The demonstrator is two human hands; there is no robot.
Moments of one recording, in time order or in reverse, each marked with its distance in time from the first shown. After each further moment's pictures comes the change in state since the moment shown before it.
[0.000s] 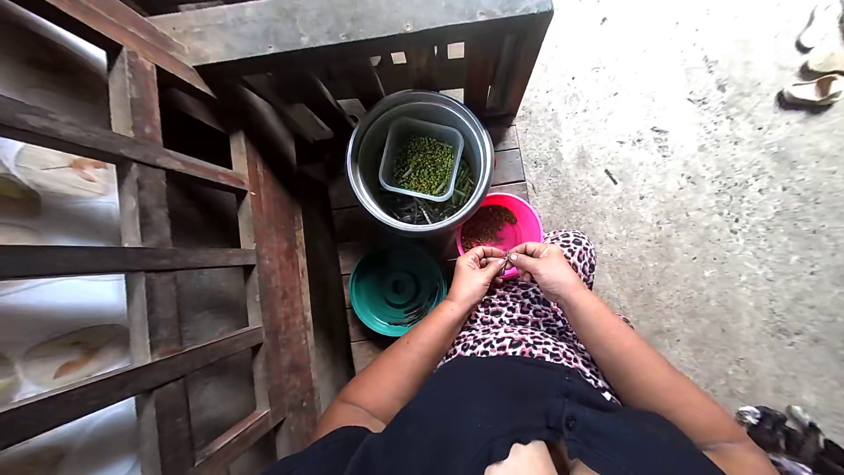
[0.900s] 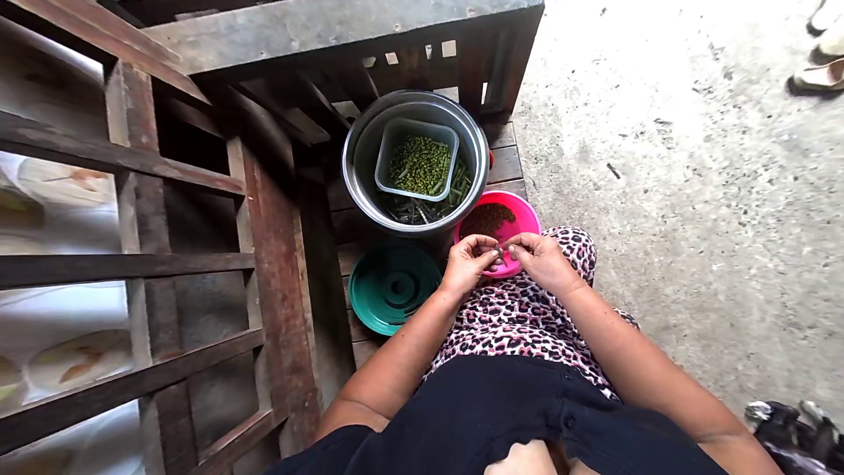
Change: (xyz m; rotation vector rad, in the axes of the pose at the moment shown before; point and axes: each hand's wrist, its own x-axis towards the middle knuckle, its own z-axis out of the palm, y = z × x) left_hand 0.013 0.006 -0.008 0.011 -0.032 0.058; right_hand 0.002 -0.007 -0.004 -0.497 0.038 -0.291
